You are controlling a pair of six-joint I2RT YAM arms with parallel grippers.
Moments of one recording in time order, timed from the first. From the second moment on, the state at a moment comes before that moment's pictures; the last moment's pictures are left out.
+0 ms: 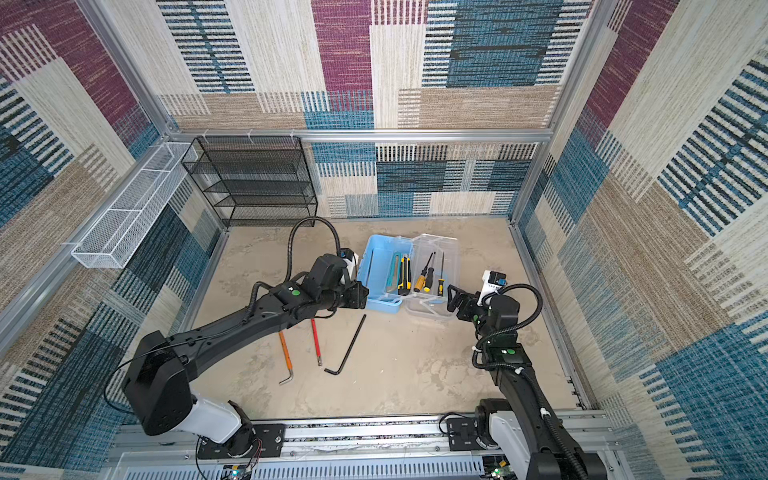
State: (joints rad) left arm -0.75 1.57 1.21 -0.34 0.06 -0.54; right arm -0.04 0.85 0.35 0.16 -0.25 0.42
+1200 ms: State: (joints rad) left arm -0.85 2.32 2.04 -0.26 0.44 -0.77; right arm -0.19 0.79 0.30 0.15 -0.37 0.48
